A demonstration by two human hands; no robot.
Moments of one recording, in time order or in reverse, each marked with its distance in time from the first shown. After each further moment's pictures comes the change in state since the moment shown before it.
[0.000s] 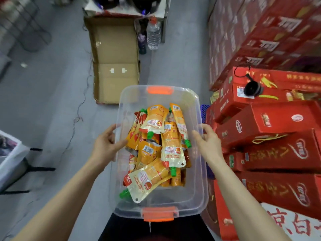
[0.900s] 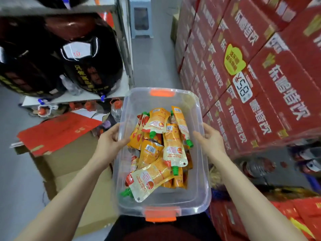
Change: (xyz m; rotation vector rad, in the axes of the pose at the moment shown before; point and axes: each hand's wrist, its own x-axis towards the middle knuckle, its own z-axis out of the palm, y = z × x) left_hand 0.791 0.419 0.126 0.022 -0.219 0.160; right_hand 0.761 -0.316 -0.123 0.124 0.152 0.071
